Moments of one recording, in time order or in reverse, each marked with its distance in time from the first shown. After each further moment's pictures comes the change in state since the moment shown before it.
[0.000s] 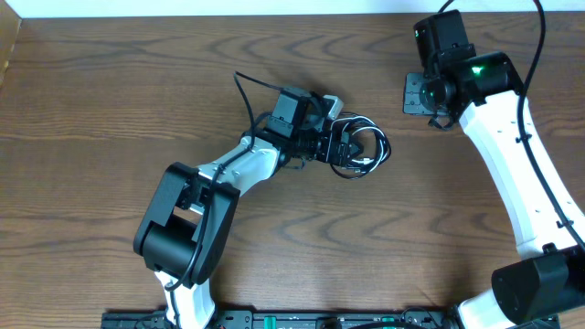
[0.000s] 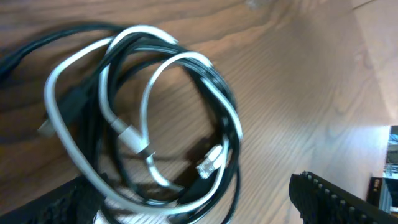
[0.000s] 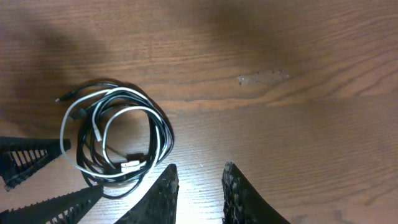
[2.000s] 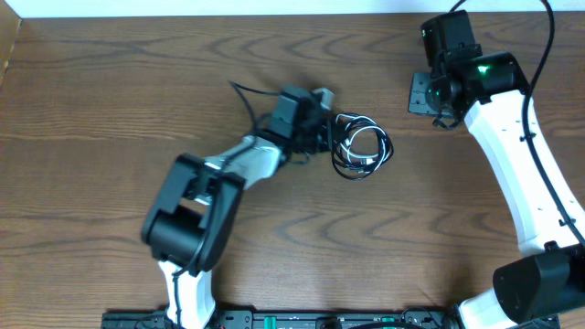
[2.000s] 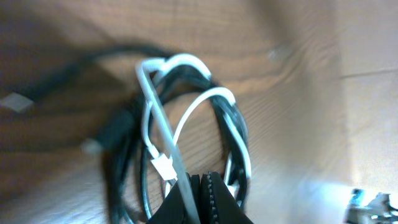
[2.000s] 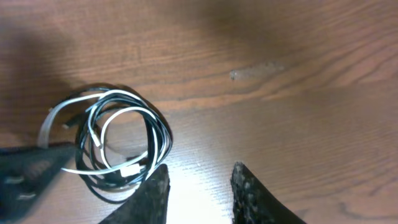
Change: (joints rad) left arm 0.036 0.048 0.000 0.150 -0.022 -0.312; right arm -0.028 0.000 -0.026 0.010 -0.007 0.045
